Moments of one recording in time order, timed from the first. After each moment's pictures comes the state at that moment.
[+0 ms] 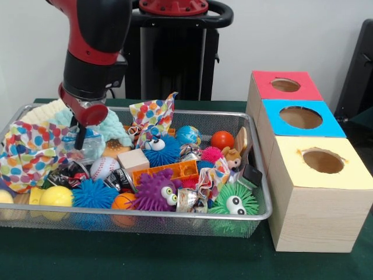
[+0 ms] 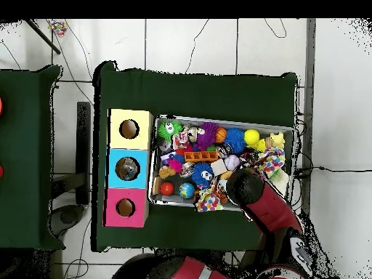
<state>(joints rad) -0.28 -0.42 -0.35 1.77 0.43 0.11 1.84</state>
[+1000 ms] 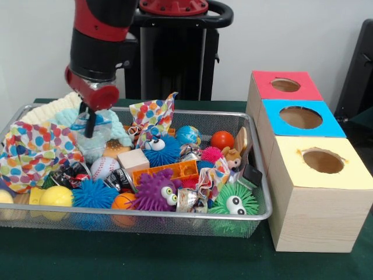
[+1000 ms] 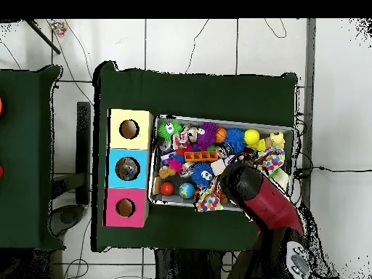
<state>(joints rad) -0.22 -0.51 -0.37 1.75 0.43 0.23 1.84</state>
